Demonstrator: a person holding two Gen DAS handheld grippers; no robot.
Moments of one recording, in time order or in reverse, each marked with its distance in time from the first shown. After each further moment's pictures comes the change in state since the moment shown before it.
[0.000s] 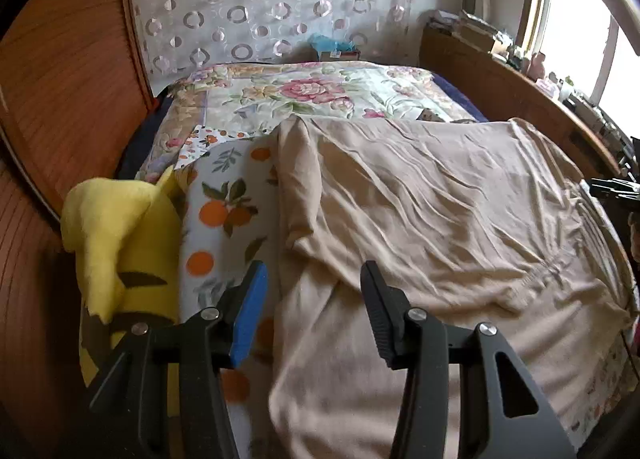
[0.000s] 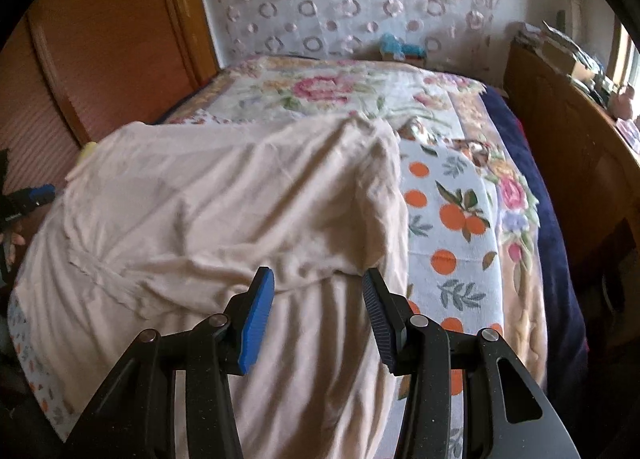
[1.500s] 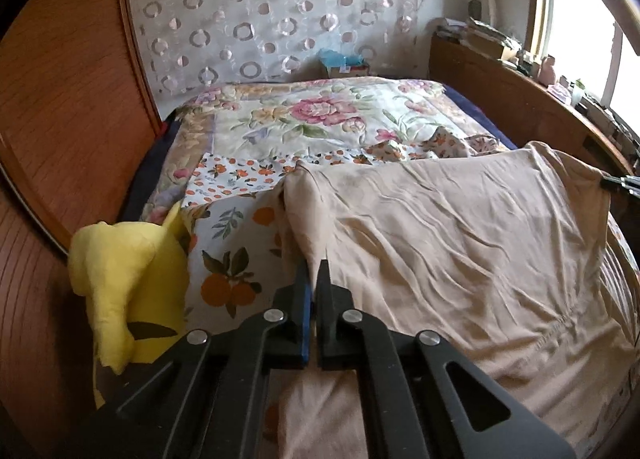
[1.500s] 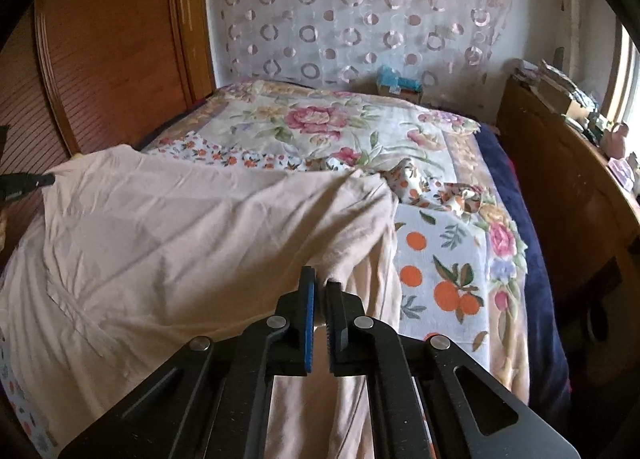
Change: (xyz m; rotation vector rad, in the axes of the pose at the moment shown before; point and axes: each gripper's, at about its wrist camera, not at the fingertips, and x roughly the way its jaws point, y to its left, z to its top) left arm 0.006 -0.007 0.039 0.016 -0.062 0.054; right arm 0.015 0.005 0.023 -0.078 -0.132 -0.033
